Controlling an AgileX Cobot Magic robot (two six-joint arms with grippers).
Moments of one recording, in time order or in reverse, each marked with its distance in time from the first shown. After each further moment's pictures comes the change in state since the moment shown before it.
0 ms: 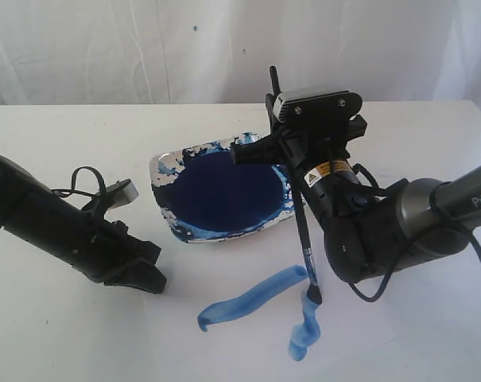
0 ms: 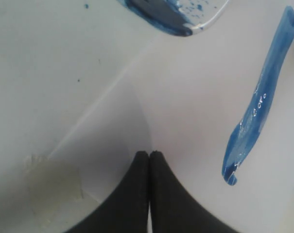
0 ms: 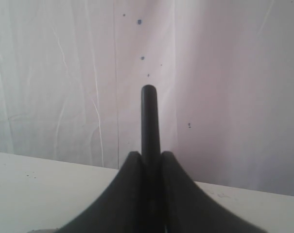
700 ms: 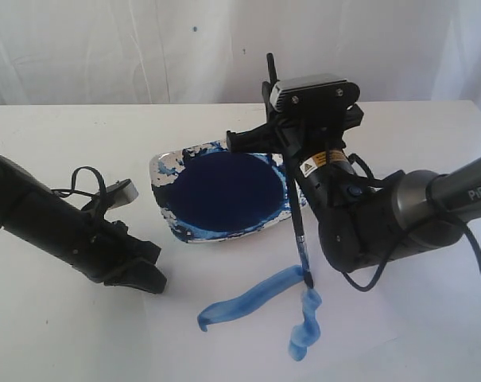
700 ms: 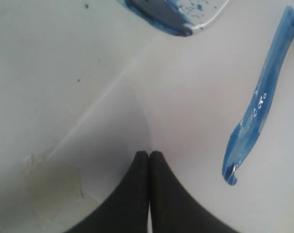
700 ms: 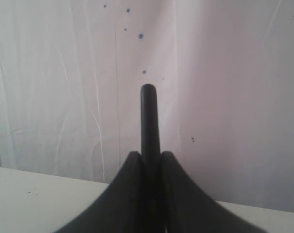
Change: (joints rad) left arm 0.000 0.000 0.000 0.000 0.000 0.000; right arm 0.000 0.000 -0.038 -0.004 -0.002 0.000
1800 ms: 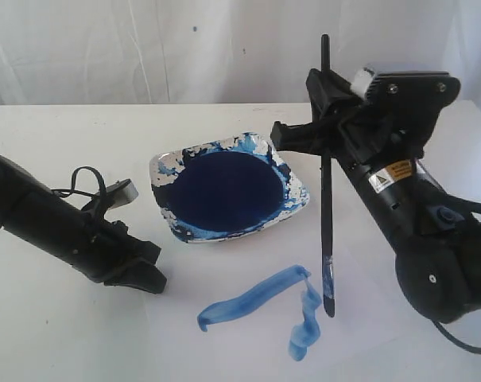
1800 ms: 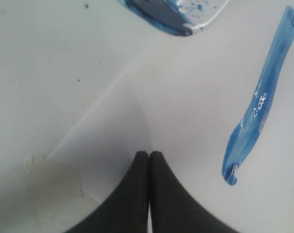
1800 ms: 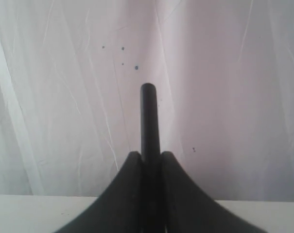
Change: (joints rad) left arm 0.000 0.000 0.000 0.000 0.000 0.000; right arm 0.000 -0.325 0.283 -0.002 -0.001 0.154
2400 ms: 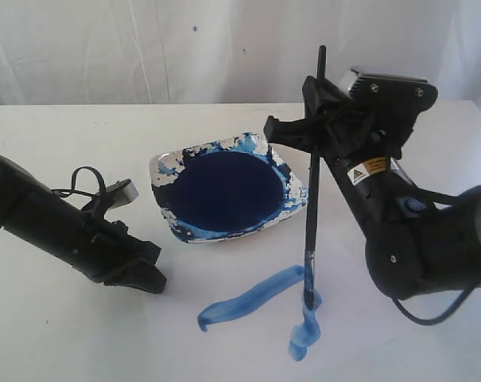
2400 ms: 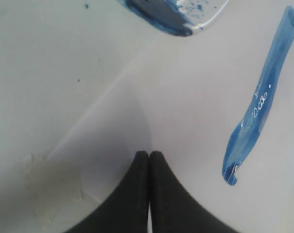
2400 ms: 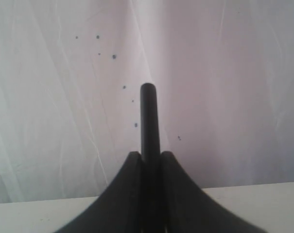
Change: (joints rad) left arm 0.000 0.000 0.000 0.000 0.000 0.000; right arm 0.000 0.124 -0.093 0.089 0.000 0.023
